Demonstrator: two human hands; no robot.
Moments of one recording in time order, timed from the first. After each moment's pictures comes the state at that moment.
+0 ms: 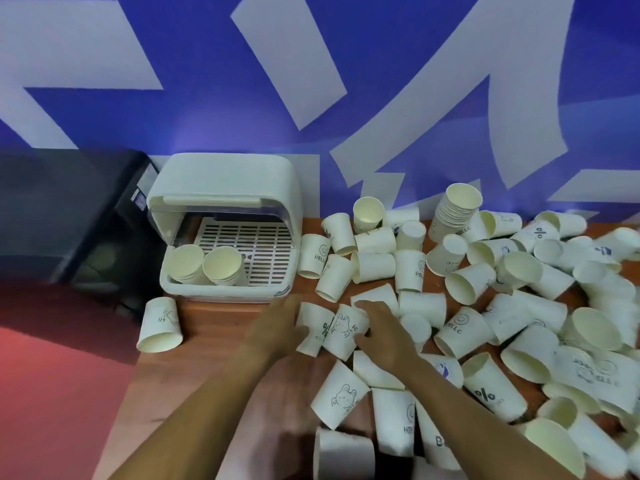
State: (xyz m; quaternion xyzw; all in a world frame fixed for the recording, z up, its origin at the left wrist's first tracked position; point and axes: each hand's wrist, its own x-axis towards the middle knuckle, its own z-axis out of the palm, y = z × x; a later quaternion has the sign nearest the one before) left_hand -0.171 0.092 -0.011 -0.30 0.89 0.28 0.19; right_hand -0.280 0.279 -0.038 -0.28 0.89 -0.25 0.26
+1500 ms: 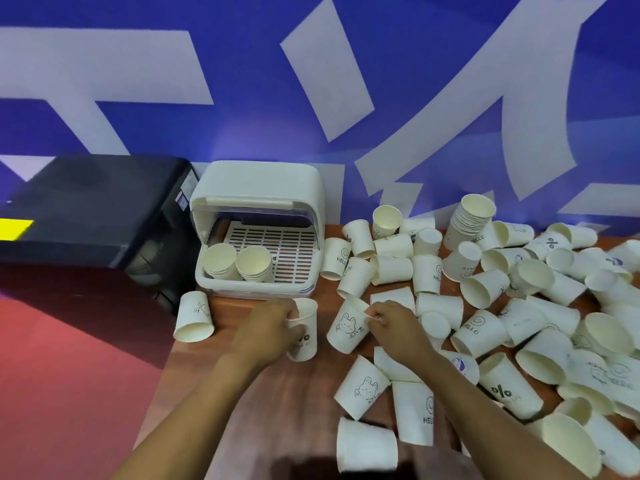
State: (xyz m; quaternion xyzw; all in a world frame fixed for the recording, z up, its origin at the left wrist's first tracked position) left_hand -0.106 0.078 0.035 -0.29 0.92 0.28 0.02; right_hand -0.251 0.263 0.008 -0.31 0.89 -0.29 0.20
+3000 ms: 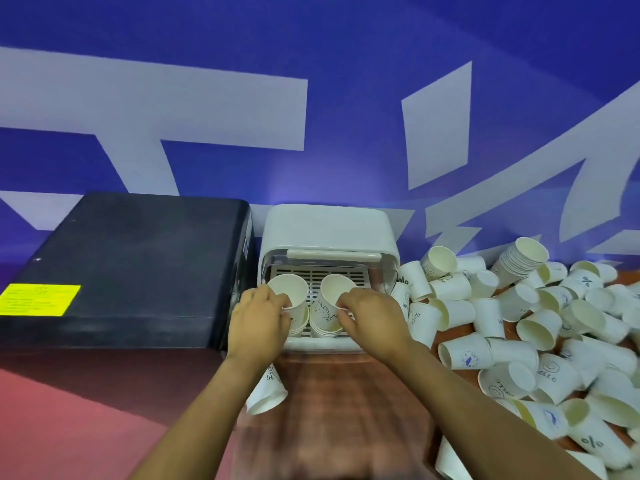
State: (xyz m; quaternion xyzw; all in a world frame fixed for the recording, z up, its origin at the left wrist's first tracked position) left_hand -0.081 -0.127 0.050 -0.25 0.95 0.15 -0.06; right_hand -0.202 0.032 0.066 -0.46 0.88 -0.11 0.02
